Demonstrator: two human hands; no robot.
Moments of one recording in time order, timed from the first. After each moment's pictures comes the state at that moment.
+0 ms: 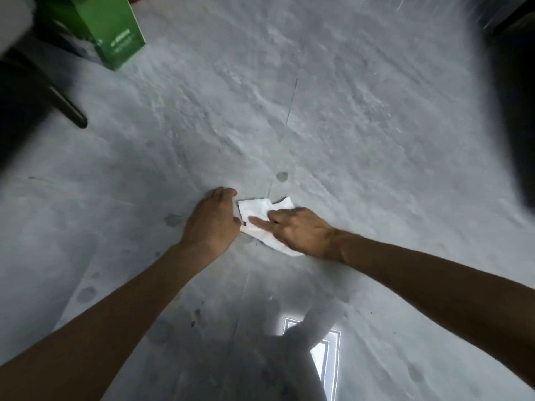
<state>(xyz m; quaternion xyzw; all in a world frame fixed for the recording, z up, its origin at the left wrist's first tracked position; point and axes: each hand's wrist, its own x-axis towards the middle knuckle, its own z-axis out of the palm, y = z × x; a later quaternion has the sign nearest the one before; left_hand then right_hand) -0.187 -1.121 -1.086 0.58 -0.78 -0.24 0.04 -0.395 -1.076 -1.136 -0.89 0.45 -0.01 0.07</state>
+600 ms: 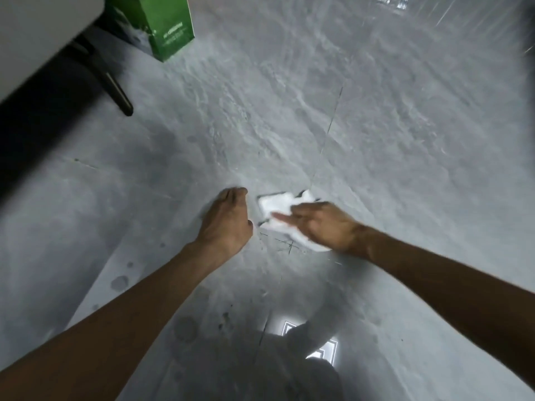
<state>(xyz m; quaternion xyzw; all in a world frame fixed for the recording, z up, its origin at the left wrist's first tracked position) -0.132 -1.146 -1.100 0.62 -0.74 -0.26 0.04 -0.366 -1.133 -1.131 -0.91 0.40 -0.01 0.05</state>
